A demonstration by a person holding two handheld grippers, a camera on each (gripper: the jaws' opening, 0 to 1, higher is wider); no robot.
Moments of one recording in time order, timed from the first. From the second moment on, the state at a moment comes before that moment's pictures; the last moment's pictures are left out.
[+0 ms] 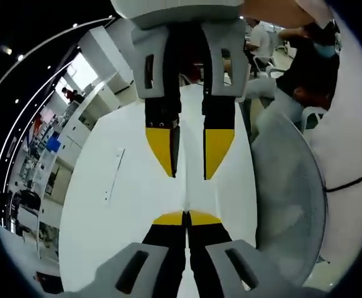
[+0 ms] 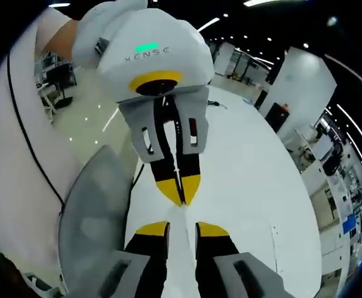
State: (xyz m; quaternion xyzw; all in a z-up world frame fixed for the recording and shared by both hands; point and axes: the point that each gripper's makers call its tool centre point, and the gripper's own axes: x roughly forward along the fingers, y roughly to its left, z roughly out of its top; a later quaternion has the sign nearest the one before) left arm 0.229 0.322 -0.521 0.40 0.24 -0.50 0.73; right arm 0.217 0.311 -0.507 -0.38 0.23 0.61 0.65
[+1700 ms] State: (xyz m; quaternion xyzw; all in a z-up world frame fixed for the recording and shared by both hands) left arm 0.223 0.320 -0.517 0.41 0.24 -0.50 0.72; right arm 0.220 0.332 -0.520 -0.40 0.22 0.62 0.64
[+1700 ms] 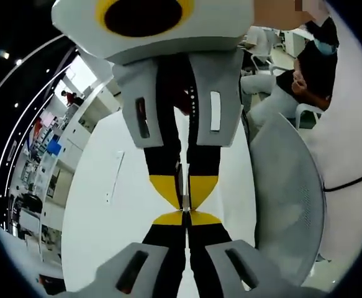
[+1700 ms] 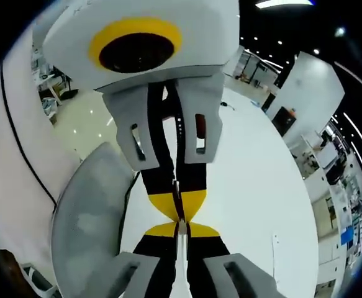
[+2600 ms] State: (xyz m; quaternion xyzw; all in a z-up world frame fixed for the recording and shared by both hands) left arm 0.222 0.320 -0.519 0.40 0.24 -0.50 0.72; right arm 0.219 0.331 -0.524 -0.42 0.22 0.62 0.62
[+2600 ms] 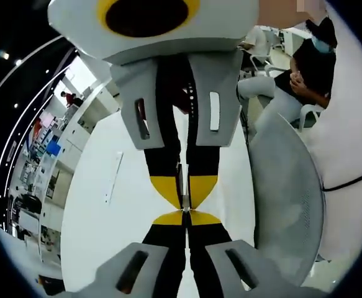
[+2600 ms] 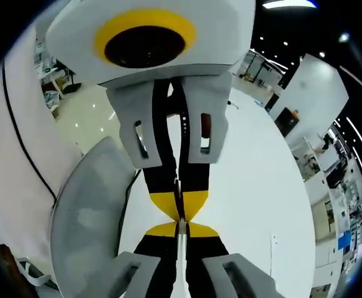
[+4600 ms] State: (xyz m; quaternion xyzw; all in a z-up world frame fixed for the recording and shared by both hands) left arm 0.222 0.332 -0.529 0.40 0.25 -0.50 0.73; right arm 0.221 0.304 -0.535 -0.43 0.25 0.61 0.62
